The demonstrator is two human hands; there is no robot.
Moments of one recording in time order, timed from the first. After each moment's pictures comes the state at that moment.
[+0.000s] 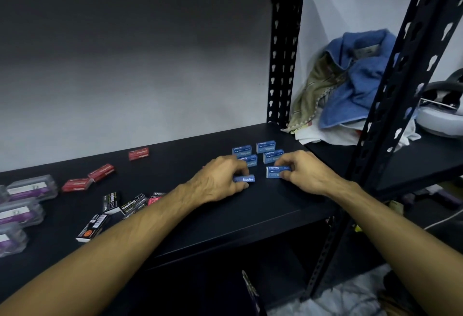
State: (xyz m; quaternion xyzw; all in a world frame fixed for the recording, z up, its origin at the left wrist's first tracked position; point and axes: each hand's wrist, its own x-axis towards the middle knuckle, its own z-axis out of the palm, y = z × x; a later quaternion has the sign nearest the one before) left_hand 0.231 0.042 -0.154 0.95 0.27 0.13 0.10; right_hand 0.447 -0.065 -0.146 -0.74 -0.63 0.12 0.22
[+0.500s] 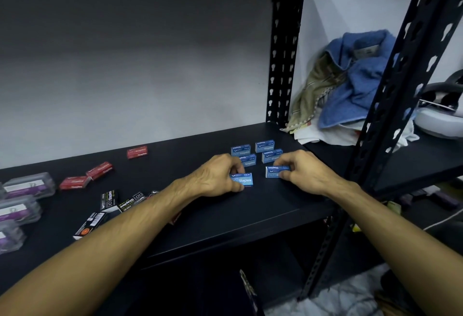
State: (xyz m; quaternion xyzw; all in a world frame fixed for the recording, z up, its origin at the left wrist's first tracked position) left_hand 0.230 0.040 -0.142 0.92 0.32 0.09 0.20; right_hand 0.447 -0.067 -0.145 -0.73 -0.63 0.12 0.23
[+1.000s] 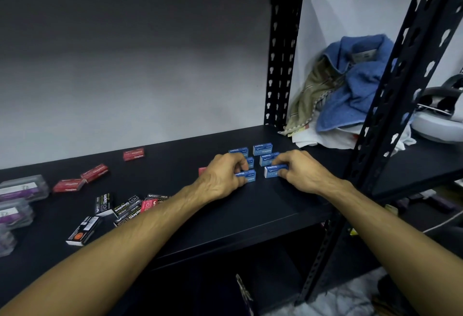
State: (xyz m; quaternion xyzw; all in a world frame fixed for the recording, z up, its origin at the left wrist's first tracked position) left_hand 0.250 0.038 -0.154 0.89 0.35 0.19 0.23; right_hand 0.455 -0.052 -0.148 -0.74 -0.64 0.09 0.20
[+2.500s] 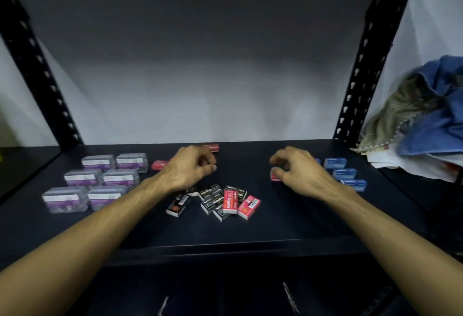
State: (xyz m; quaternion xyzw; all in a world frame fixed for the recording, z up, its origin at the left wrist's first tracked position) left_hand 0.032 0.068 -0.118 0.83 0.49 0.23 0.14; right_hand 0.303 -0.002 -0.117 -0.64 -0.73 0.03 0.22
